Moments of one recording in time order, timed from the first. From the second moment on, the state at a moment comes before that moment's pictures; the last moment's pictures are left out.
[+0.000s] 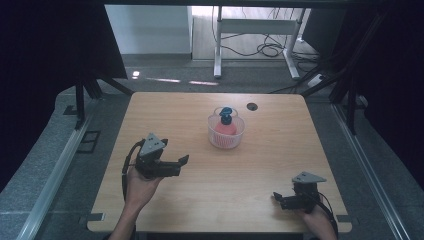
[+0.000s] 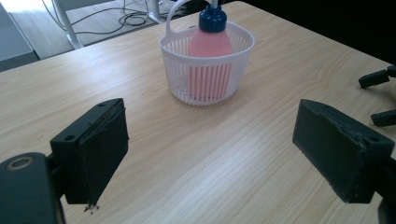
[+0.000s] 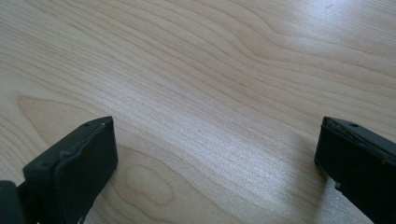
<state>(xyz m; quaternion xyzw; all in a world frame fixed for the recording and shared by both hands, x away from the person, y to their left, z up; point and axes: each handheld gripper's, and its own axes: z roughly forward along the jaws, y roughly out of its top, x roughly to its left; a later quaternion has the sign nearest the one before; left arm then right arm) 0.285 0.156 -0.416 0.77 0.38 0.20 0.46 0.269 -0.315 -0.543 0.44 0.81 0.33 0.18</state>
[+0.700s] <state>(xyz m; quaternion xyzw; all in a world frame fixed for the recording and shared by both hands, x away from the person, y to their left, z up) 0.255 0.189 -0.430 0.76 0.41 0.20 0.47 0.269 -0.315 -0.543 0.44 0.81 0.33 0.18</state>
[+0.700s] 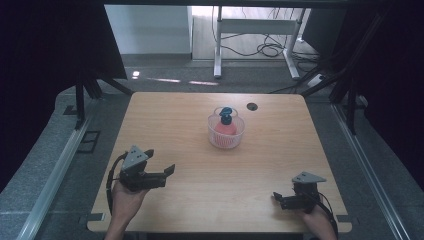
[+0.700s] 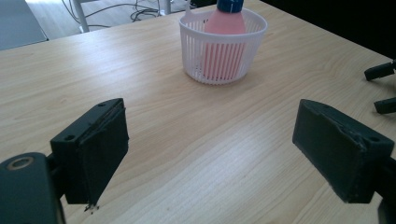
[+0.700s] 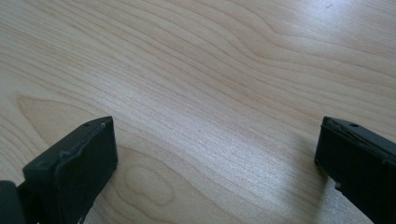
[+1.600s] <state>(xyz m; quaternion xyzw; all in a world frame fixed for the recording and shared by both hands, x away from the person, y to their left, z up) 0.228 0.202 -0.468 0.76 0.42 0.20 0.45 0.269 -0.315 -0.543 0.44 0.81 0.33 0.18</state>
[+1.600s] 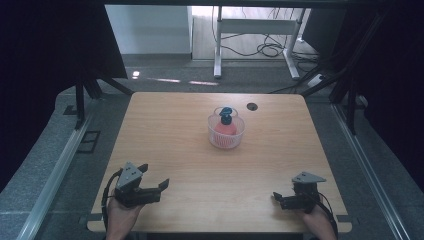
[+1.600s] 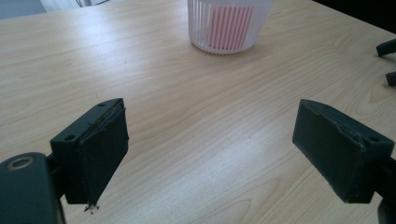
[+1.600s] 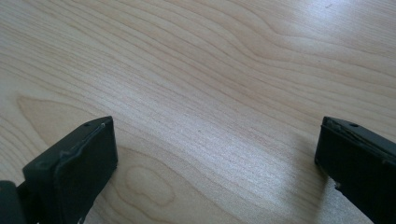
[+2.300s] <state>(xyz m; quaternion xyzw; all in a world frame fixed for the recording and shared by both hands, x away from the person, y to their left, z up) 0.223 0.197 -0.501 0.77 0.44 0.19 0.43 0.269 -0.314 -0.543 0.45 0.81 0.33 0.18</state>
